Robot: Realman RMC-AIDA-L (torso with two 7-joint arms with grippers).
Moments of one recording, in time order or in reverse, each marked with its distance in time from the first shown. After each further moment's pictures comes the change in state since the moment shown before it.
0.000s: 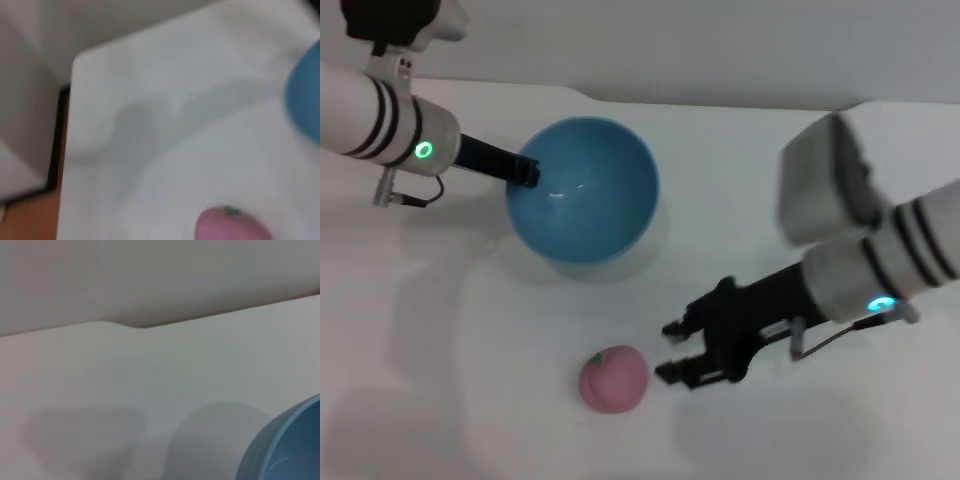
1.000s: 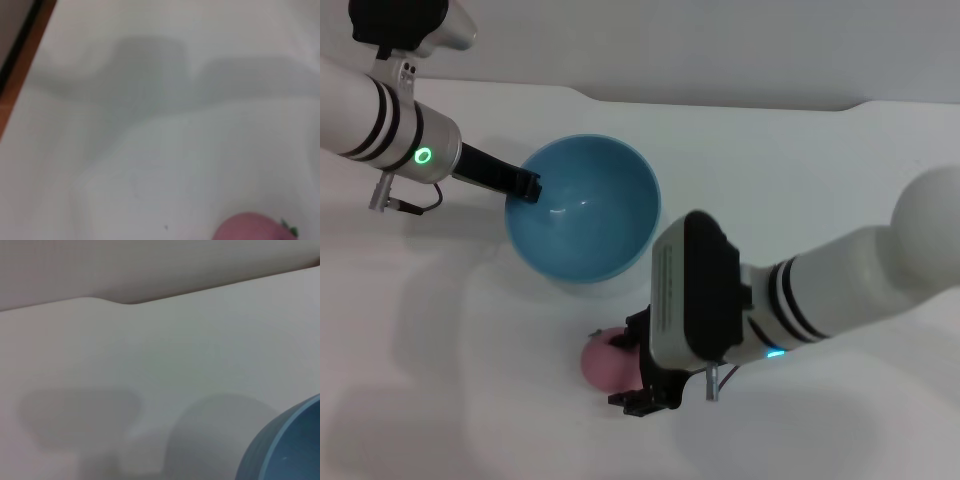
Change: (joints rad) left arm -0.015 0.000 -0.013 0.007 0.036 0.081 -0.002; right arm 0.049 0.006 -0.567 -0.045 0.114 0.491 0.006
